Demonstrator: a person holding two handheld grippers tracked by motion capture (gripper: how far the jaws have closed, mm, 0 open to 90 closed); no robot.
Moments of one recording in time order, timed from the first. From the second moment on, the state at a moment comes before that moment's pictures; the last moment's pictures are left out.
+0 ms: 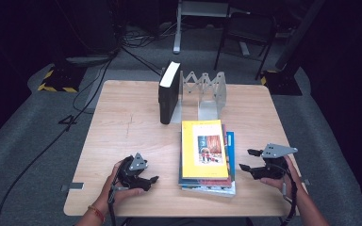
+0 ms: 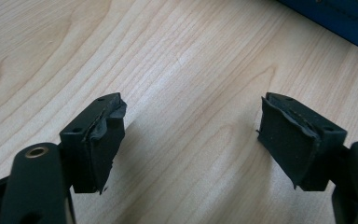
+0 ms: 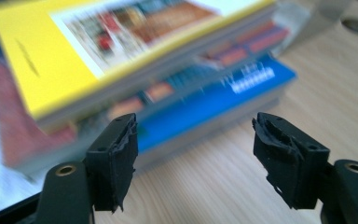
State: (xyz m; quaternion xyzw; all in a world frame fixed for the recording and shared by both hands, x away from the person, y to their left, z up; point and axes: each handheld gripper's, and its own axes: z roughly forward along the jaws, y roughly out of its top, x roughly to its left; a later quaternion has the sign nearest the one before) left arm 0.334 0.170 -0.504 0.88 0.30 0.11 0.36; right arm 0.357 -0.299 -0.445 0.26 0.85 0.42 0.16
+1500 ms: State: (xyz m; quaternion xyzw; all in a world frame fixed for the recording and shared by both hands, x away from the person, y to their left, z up) left arm 0.349 0.125 -0.469 0.86 0.29 0.16 0.39; right arm 0.353 -0.232 -0.431 0.24 0.89 0.39 0.02
